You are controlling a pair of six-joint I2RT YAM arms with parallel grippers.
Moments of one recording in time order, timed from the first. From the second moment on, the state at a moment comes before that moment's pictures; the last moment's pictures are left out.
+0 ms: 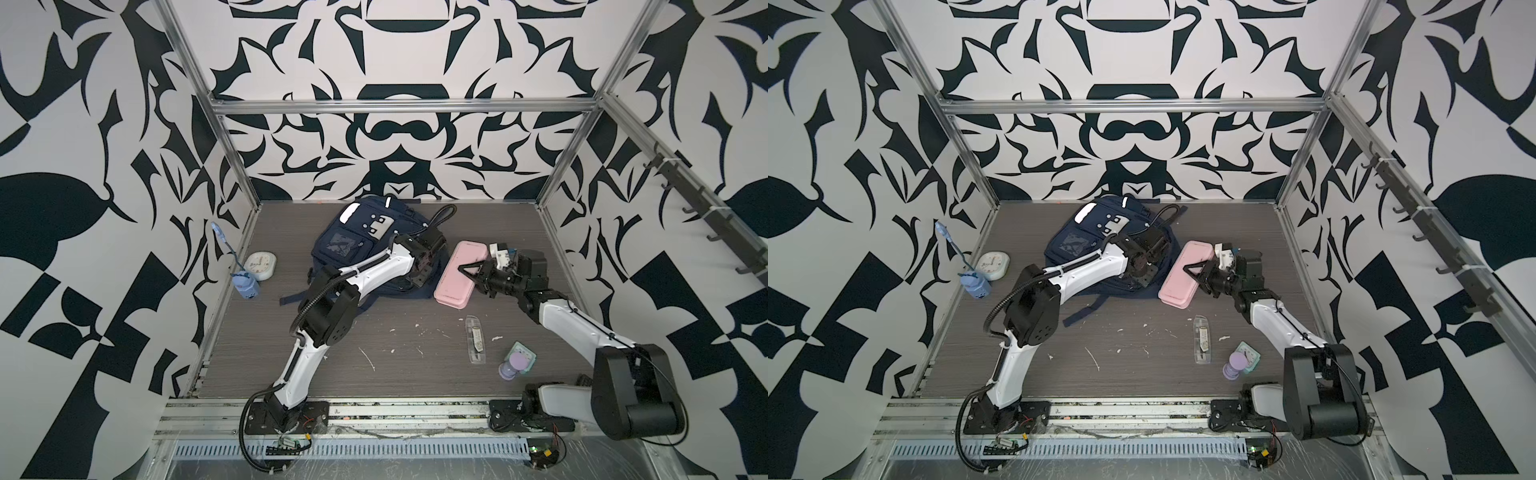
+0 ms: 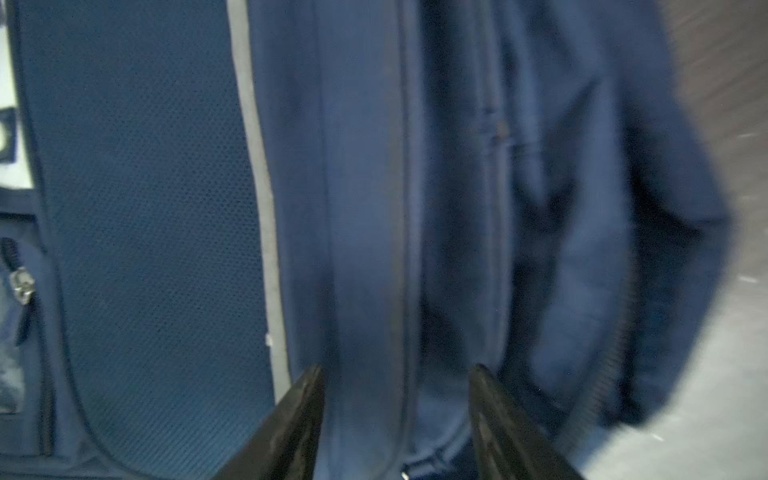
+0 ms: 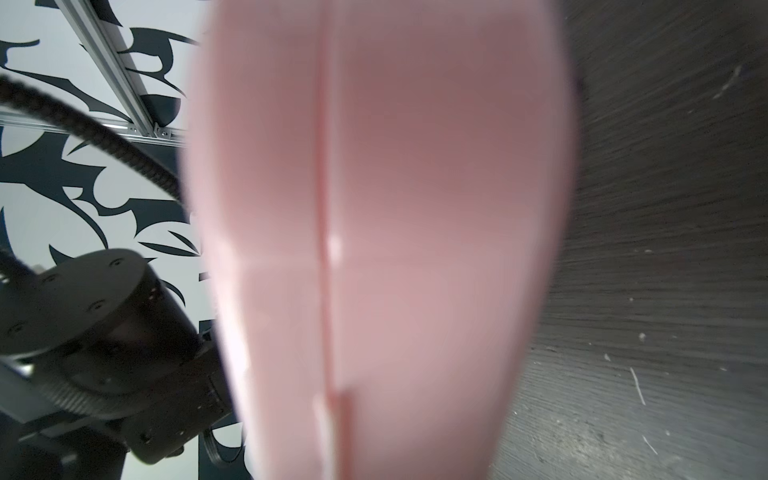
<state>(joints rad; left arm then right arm) -0.83 2.20 1.86 -0.90 -0.29 -0.13 0.06 1.28 0.62 0.13 -0.82 0.96</state>
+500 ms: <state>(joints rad) -0.84 2.23 1.90 -0.94 -0.37 -0.11 0.06 1.28 0.61 0.13 -0.85 0.96</state>
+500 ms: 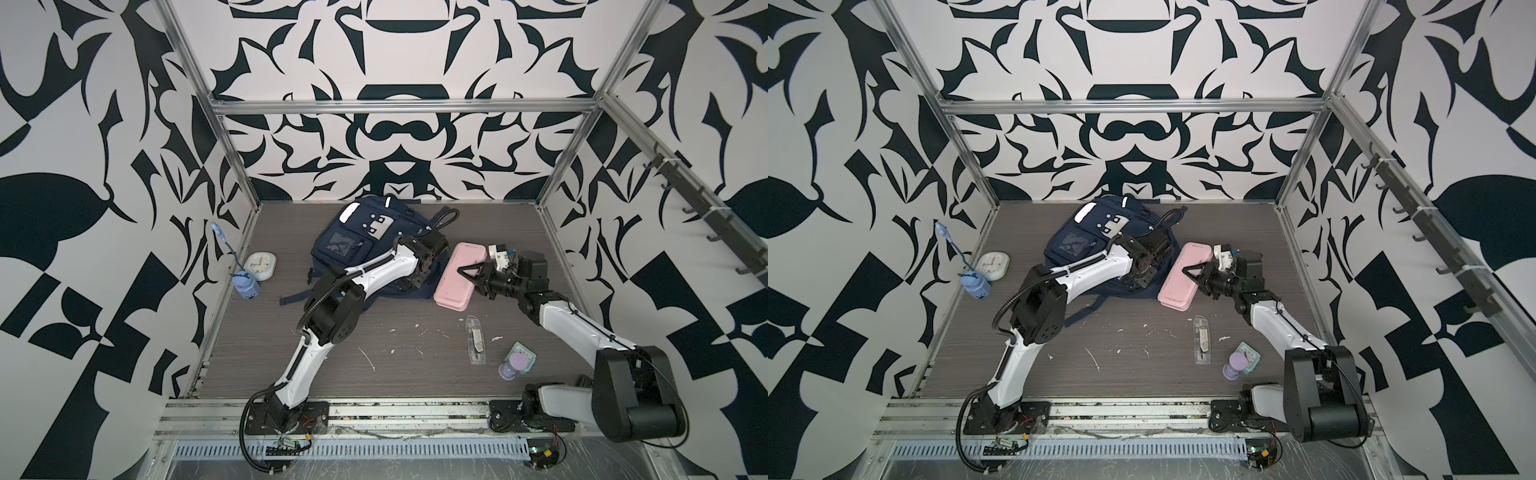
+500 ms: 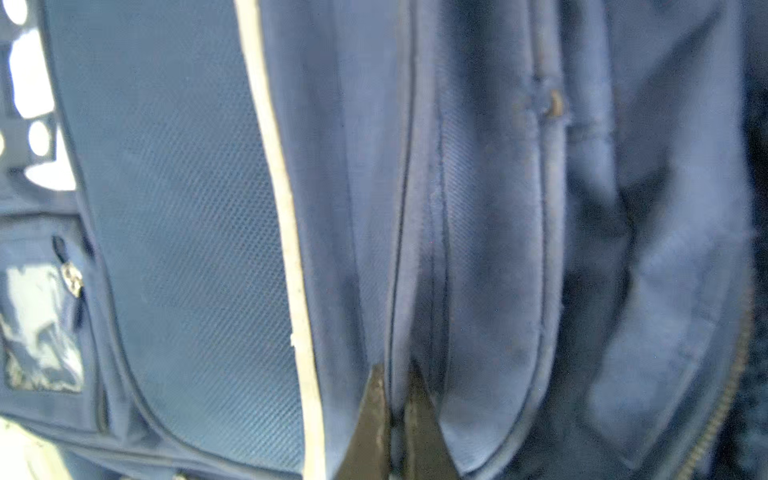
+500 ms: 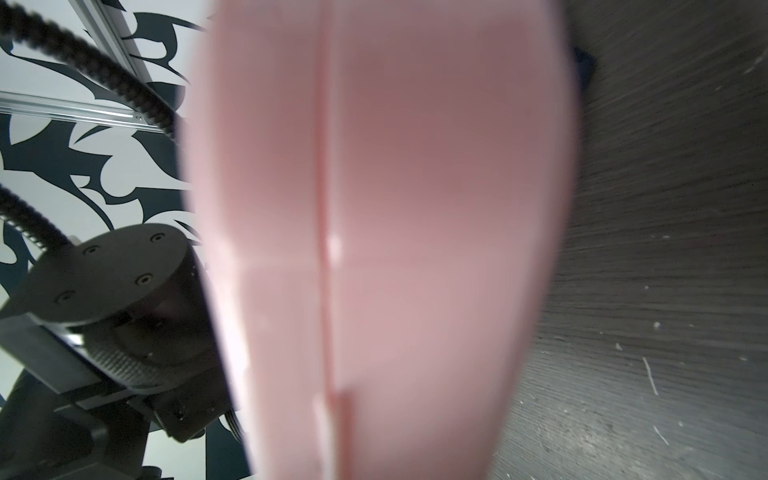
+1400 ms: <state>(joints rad) -0.68 1.88 1.93 -0.93 -0.09 -0.16 0.08 1.48 0.71 0.27 -0.85 1.03</state>
